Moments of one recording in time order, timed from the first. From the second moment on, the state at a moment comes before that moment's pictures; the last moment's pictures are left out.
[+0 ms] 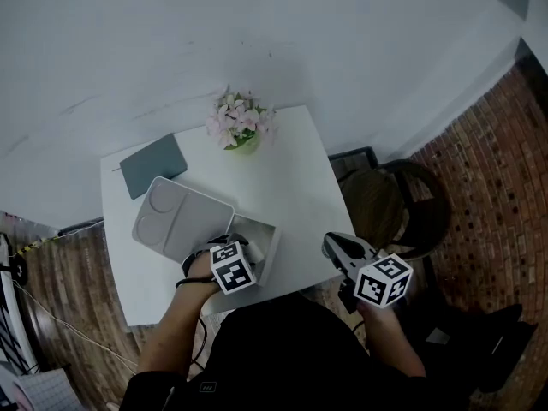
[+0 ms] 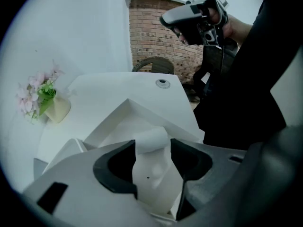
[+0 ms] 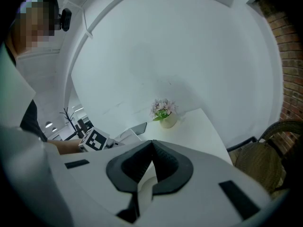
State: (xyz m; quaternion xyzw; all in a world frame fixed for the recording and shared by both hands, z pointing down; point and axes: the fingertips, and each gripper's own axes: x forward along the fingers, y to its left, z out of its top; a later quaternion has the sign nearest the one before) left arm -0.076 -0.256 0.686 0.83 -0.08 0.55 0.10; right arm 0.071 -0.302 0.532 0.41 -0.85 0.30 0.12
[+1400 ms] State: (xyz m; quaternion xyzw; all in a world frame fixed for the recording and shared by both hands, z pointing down) left arm -0.067 -0.236 0.716 0.75 0.13 0.65 -0.05; right arm 0.091 -0.295 0.548 0.41 -0.84 0.32 0.12
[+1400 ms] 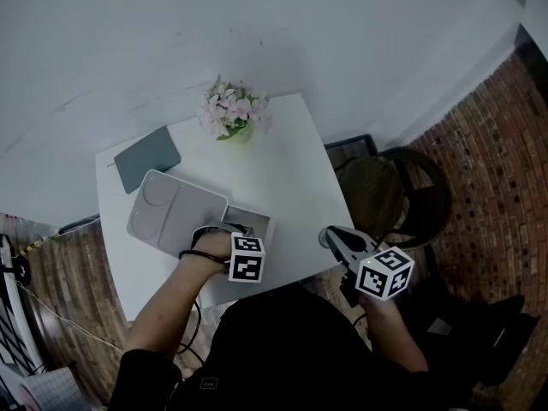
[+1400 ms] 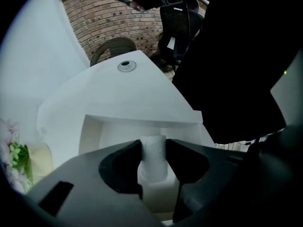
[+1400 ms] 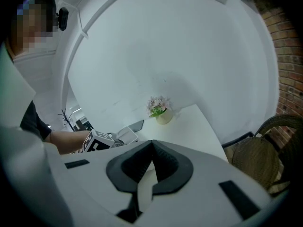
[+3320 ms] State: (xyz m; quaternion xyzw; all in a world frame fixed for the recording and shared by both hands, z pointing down) left arm 0.092 -0.277 0.371 0.95 -0.28 0.09 0.09; right arm 0.310 -0.247 0.421 0.54 -0.83 0.12 -0.01
